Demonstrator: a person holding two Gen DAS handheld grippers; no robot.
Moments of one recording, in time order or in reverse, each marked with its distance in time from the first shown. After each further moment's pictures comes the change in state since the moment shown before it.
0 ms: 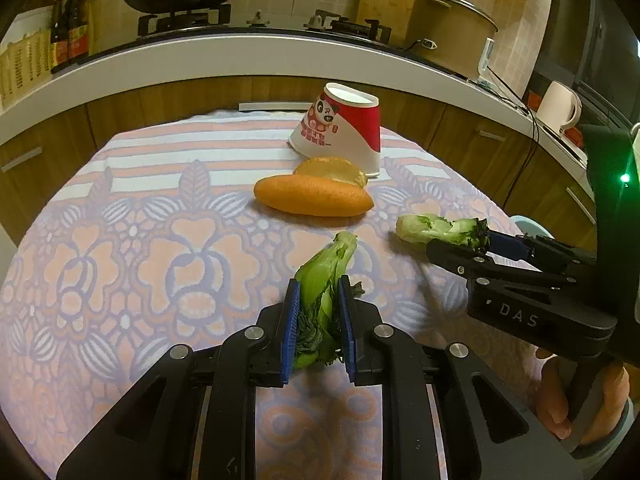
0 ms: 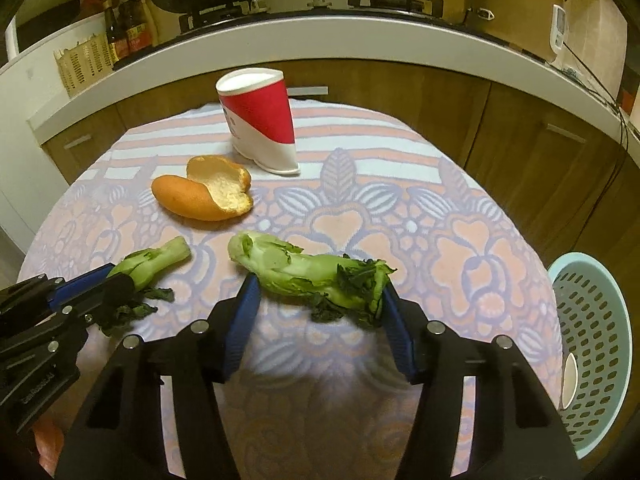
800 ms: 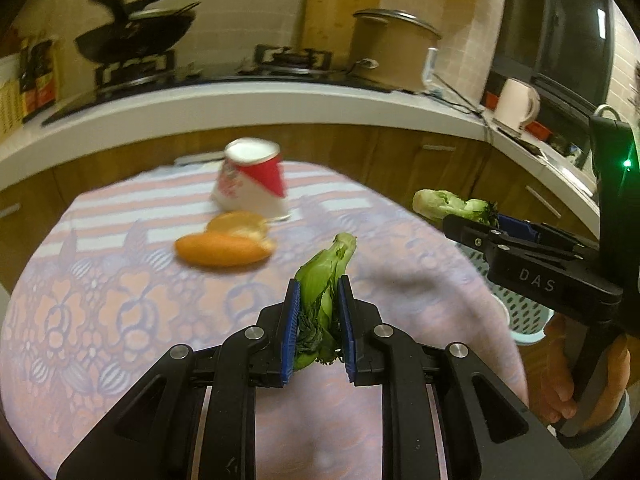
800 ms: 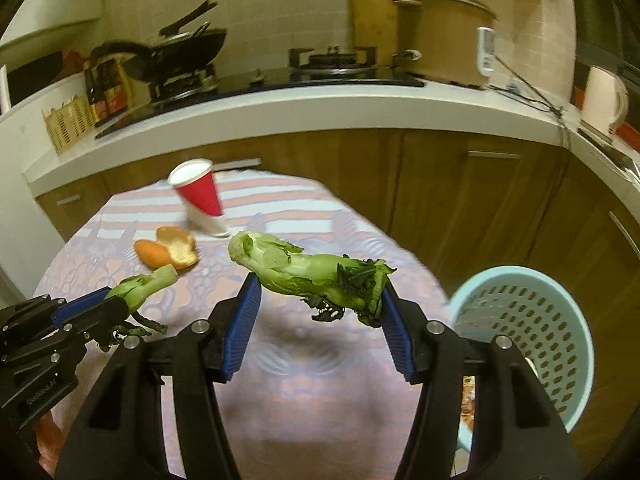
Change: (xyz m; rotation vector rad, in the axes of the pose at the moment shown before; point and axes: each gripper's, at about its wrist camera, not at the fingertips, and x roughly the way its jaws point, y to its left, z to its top) left arm -0.029 -0.075 0.019 0.105 -0.084 -0.096; right arm -0.084 -0.072 0.000 0.100 -0.165 -0.078
